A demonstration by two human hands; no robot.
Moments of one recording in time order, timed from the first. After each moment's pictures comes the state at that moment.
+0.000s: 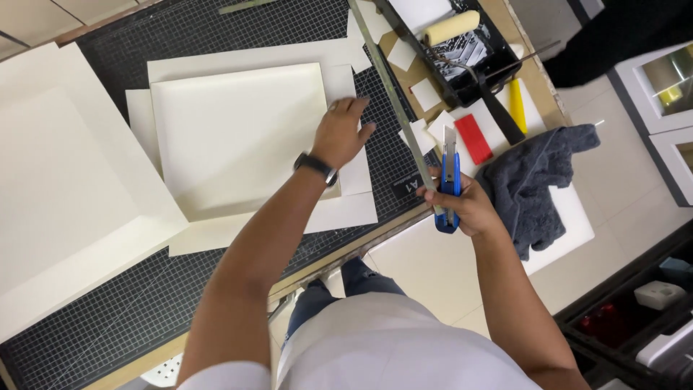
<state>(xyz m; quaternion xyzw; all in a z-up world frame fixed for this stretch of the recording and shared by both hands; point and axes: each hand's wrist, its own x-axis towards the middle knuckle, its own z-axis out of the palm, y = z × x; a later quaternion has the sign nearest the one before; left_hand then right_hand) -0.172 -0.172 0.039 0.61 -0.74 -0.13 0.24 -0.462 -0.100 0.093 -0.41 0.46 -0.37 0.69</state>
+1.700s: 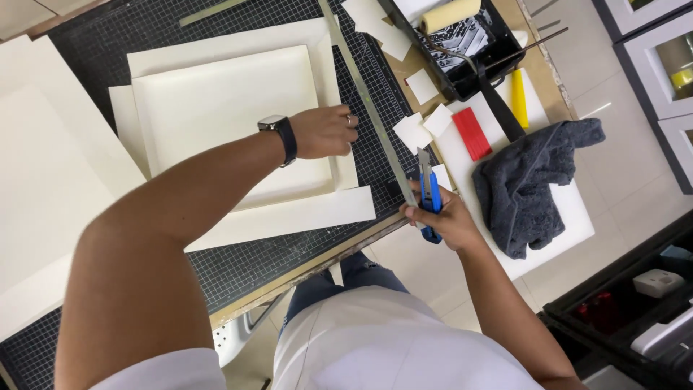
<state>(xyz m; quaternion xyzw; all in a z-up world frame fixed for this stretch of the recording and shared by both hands) -0.123 -0.197 0.049 0.15 -0.99 0.05 -0.03 -0.464 -0.078 0.069 -0.47 0.46 -0.32 0.69</state>
